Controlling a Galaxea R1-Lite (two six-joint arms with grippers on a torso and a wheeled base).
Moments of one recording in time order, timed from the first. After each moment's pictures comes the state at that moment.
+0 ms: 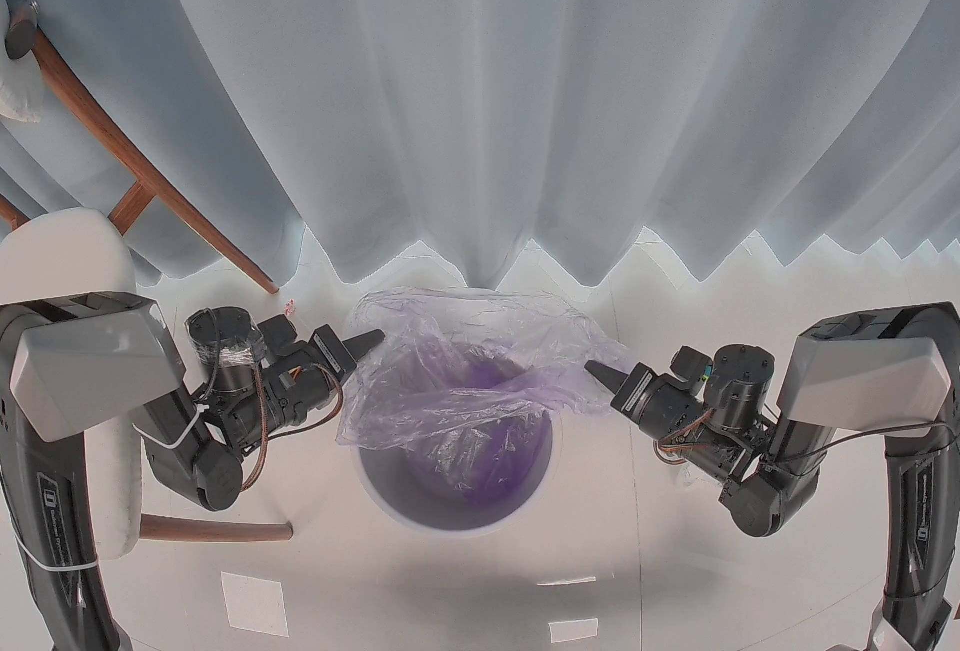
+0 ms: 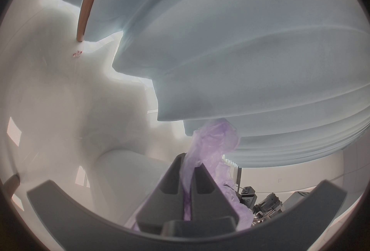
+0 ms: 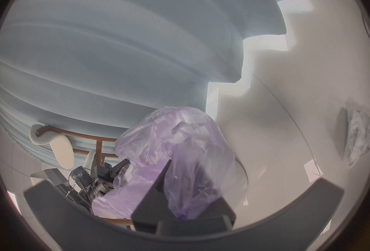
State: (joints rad) left arm -0.25 2.25 -0.70 -1.46 -0.40 -0.92; right arm 0.45 2.35 -0.68 -1.55 0.20 0.84
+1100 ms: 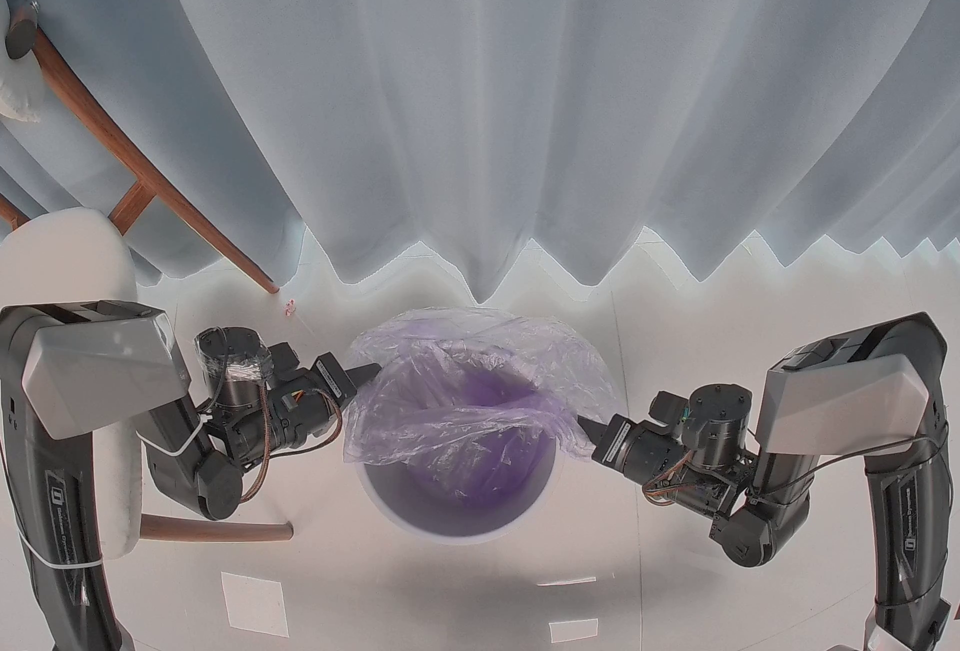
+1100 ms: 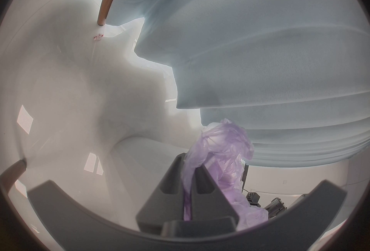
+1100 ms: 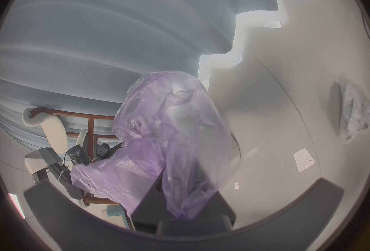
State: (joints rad) left arm -0.24 2.28 -0.67 -1.39 -0.40 -0.92; right arm 0.52 2.41 -0.59 -1.55 0.20 0.81
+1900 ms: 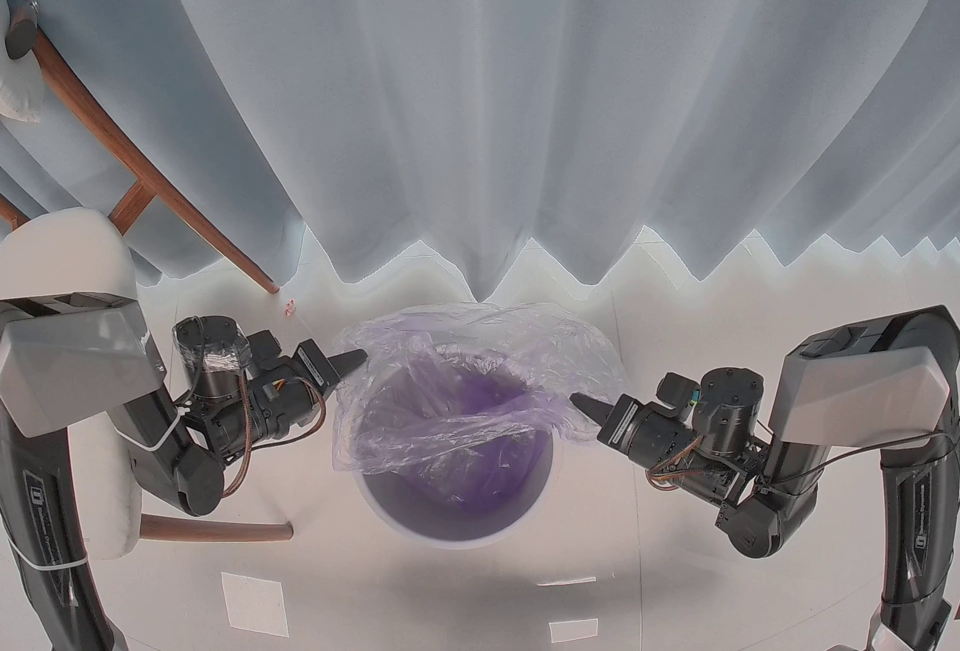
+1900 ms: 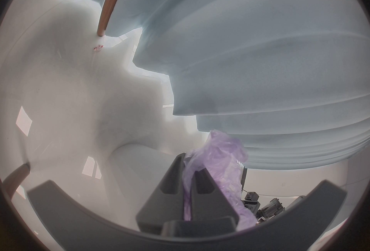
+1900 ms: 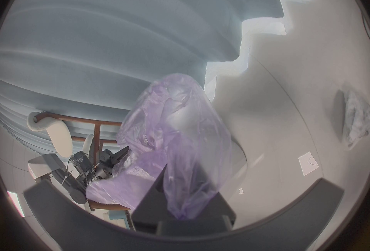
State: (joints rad) left arm -0.22 2.21 -0.63 -1.39 -0.40 -0.92; right arm 0.51 2.36 -0.60 -1.55 0.19 0.82
